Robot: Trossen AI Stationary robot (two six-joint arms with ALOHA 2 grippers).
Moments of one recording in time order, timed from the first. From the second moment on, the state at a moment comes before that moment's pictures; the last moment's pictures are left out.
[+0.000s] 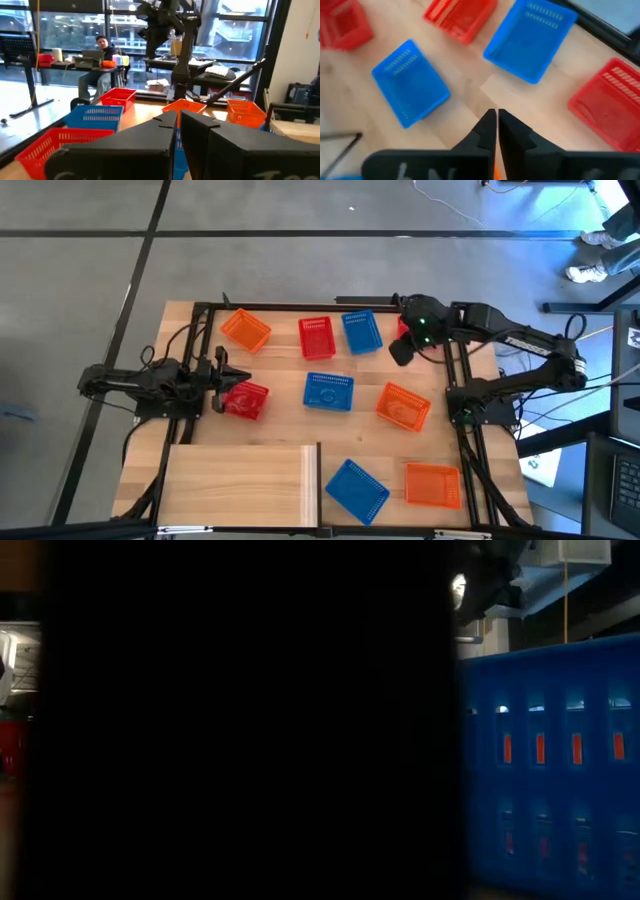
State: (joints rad) left arm -0.07 0.00 0.04 0.18 -0.22 -0.05; right arm -0.33 1.18 1.27 -1.09 0.10 0.51
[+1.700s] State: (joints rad) left arm -0.07 0.25 0.46 -0.25 -0.22 -0.05; right arm -0.83 1.86 1.30 -1.09 0.02 0.46
